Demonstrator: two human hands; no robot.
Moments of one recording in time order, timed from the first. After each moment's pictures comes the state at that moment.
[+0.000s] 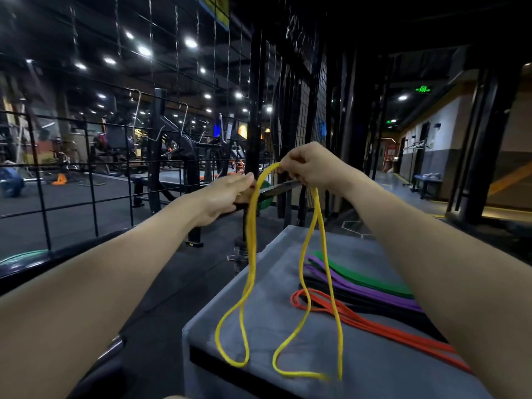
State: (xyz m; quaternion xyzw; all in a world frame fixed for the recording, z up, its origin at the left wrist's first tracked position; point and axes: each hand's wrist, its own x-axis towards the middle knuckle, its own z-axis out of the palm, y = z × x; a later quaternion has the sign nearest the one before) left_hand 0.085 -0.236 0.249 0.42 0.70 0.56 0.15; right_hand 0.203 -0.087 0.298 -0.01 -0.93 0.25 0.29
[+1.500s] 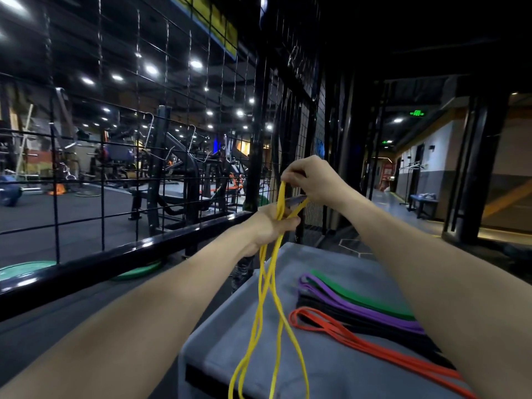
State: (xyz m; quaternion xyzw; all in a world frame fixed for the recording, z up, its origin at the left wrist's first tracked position) left_hand 0.134 -0.196 0.238 0.47 0.68 0.55 0.13; right_hand 0.201 -0.093 0.311 0.00 -0.92 0.15 0.36
